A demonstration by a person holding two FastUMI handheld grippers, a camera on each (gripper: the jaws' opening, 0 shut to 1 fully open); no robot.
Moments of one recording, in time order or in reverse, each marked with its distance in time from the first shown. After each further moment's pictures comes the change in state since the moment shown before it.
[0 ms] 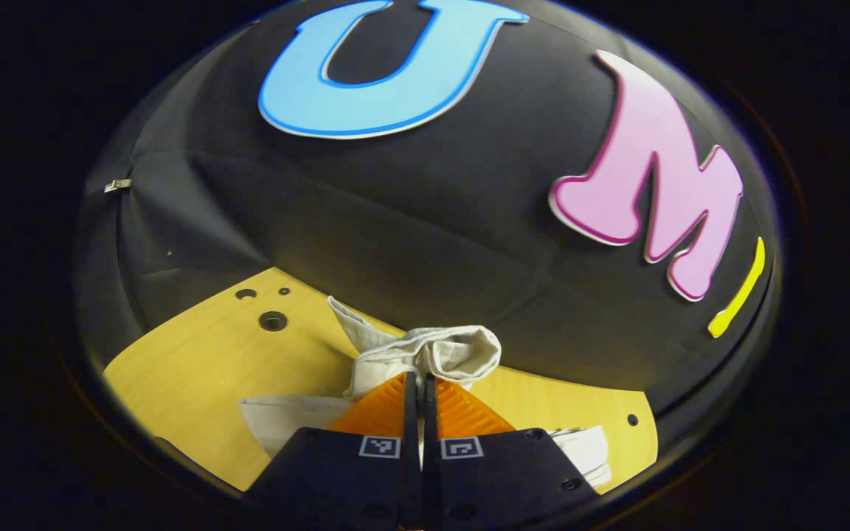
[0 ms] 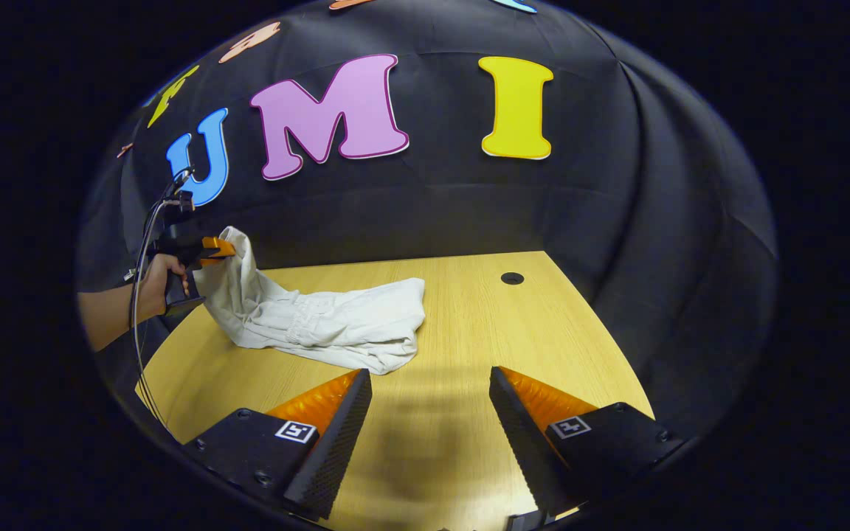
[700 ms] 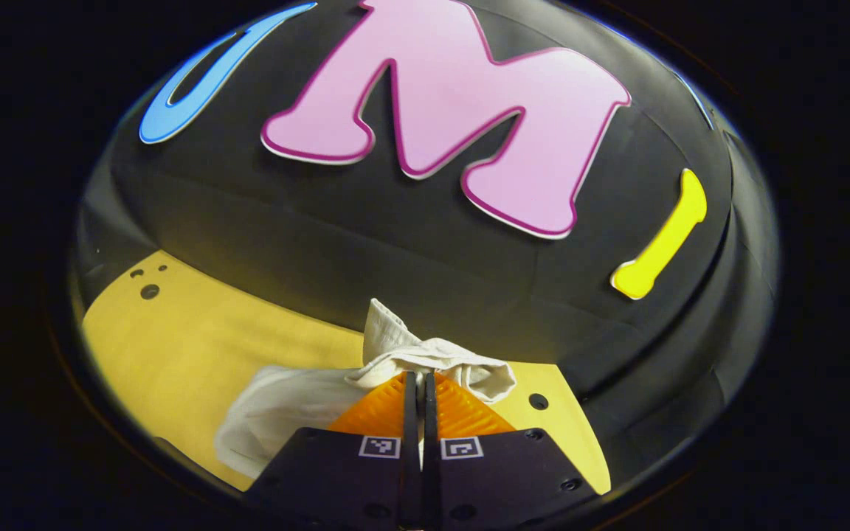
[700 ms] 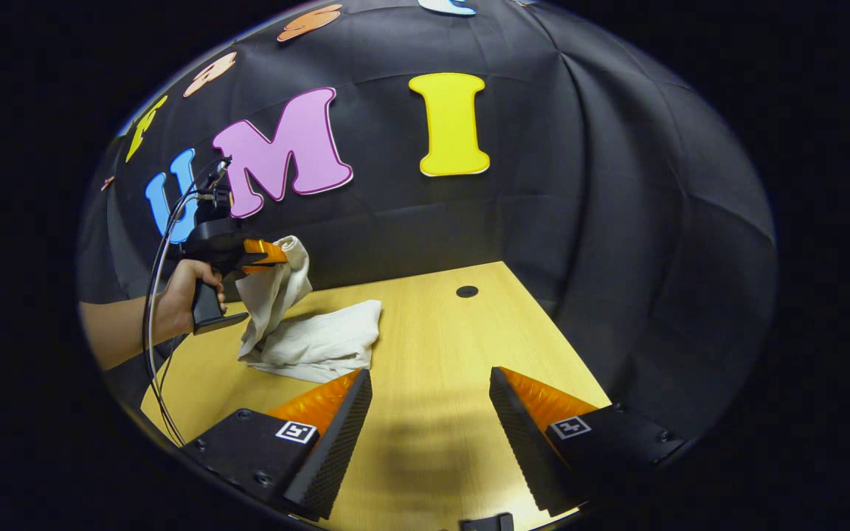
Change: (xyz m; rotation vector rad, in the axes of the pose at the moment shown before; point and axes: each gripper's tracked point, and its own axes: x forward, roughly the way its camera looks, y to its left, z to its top) left arm -0.012 -0.236 -0.095 0.074 0.116 -0.261; right arm -0.032 -0.080 0.009 0.099 -0.091 -0.084
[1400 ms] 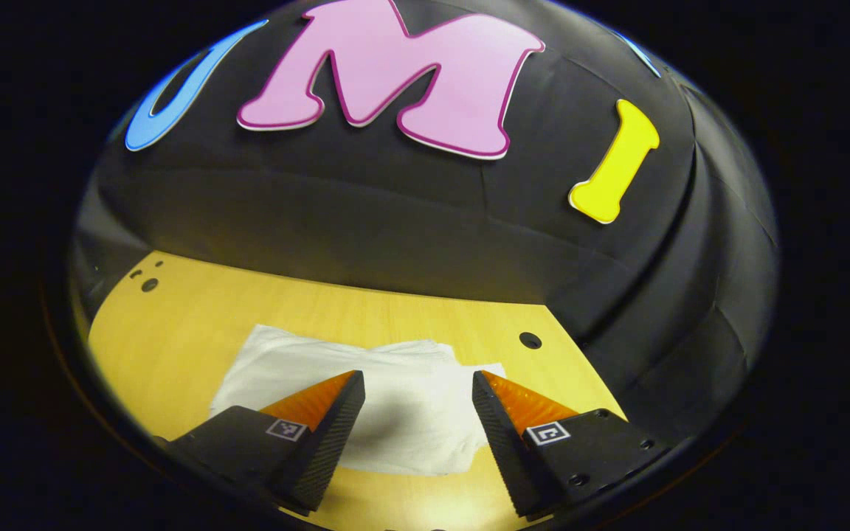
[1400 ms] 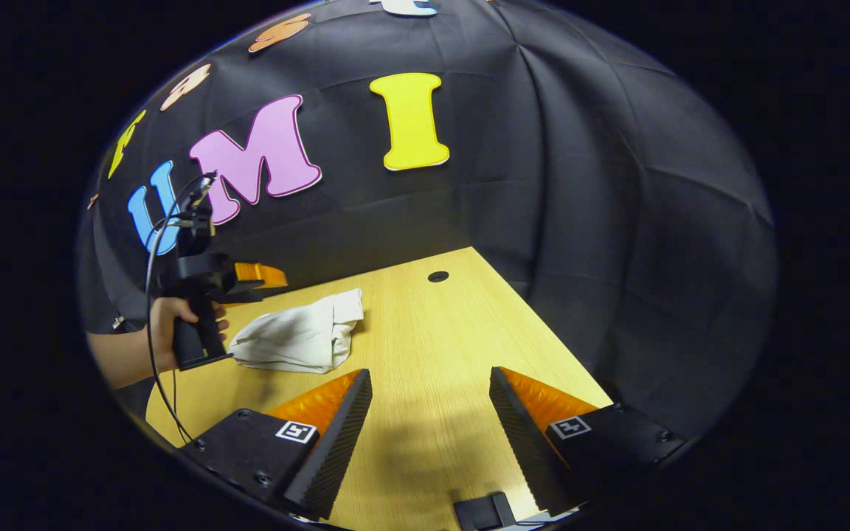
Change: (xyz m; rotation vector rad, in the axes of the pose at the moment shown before) left arm -0.071 0.003 -0.071 0.163 0.071 0.006; right arm -0.032 -0.018 -0.033 0.081 -0.003 -0.088
